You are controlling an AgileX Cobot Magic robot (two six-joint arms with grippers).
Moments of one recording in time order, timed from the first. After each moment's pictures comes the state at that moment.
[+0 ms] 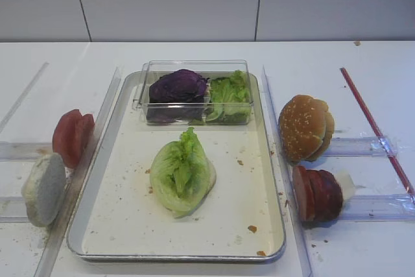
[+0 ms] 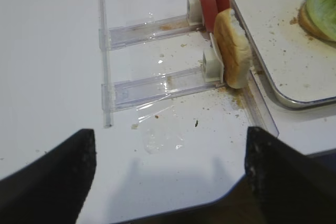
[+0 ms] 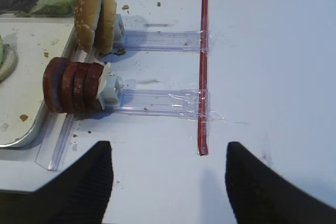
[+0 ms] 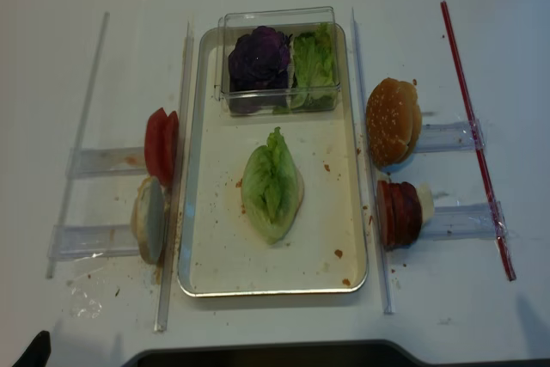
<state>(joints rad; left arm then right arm) -0.04 -0.01 -0.49 0.04 1.18 0.04 -0.03 0.06 -0.47 0.19 1.12 -0.09</state>
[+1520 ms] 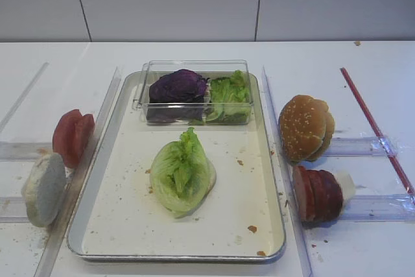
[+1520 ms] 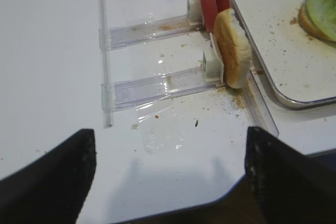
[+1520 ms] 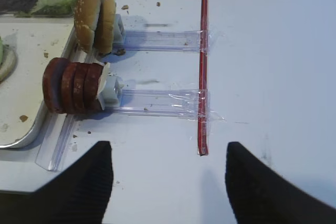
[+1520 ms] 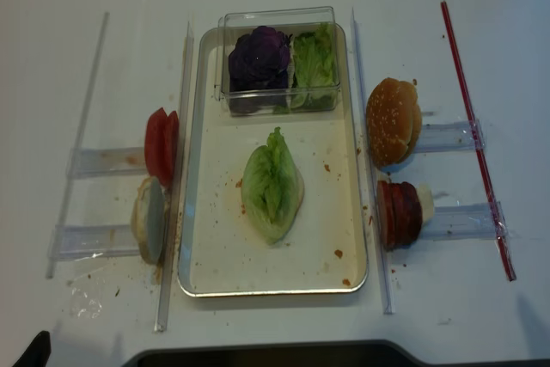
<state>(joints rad) -0.04 -0.01 -0.49 0.04 1.18 0.04 -0.03 0.06 -0.47 0.19 1.12 -0.09</state>
